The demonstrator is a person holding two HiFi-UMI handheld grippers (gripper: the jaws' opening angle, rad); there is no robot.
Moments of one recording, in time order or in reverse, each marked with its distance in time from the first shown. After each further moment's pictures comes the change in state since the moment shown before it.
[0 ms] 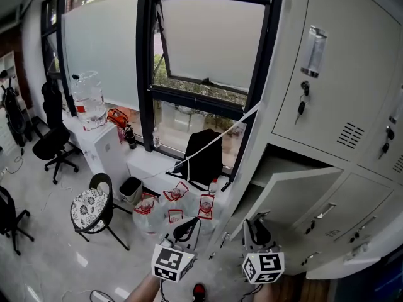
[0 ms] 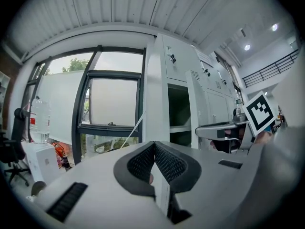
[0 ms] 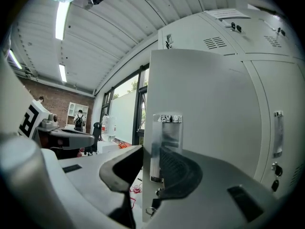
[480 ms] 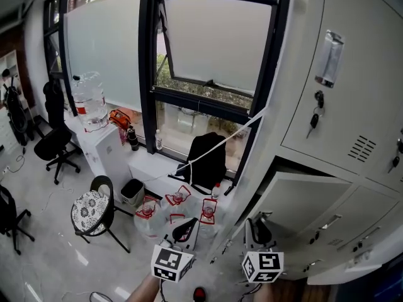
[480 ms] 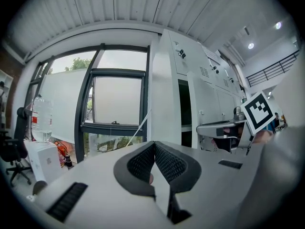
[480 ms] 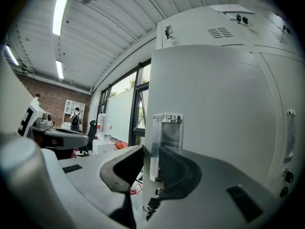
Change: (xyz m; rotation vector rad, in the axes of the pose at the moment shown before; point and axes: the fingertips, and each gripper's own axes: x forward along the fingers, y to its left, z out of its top) left arm 0.026 0.032 -0.003 -0.015 0.011 0.036; right arm 0.044 -0.012 0.002 -0.008 0.017 -0.033
